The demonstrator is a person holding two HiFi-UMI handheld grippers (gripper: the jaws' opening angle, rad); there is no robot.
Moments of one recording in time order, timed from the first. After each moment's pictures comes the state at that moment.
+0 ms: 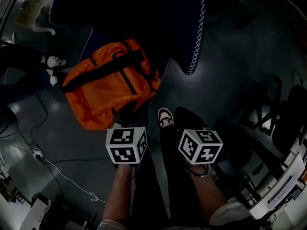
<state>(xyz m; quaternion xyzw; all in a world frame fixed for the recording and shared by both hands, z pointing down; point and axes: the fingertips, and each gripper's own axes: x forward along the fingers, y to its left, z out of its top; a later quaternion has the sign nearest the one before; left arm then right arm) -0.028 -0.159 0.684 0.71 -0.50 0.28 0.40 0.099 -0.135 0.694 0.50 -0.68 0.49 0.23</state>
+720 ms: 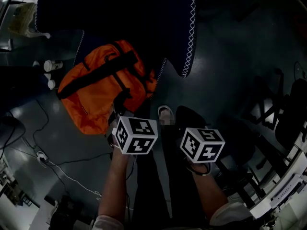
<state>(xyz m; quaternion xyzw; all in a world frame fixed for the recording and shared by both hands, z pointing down) -0.015 -0.189 0.717 0.74 -0.41 0.50 0.21 0.119 -0.139 0.715 0.51 -0.66 0.51 0.22</state>
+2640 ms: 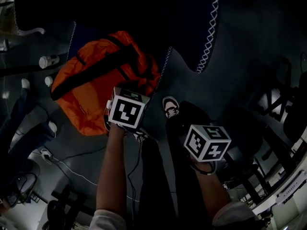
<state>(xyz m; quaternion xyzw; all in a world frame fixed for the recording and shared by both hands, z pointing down) -0.022 -0.198 0.804 0.73 -0.30 0.50 0.36 0.107 -0.136 0.751 0.51 -0.63 0.54 0.22</state>
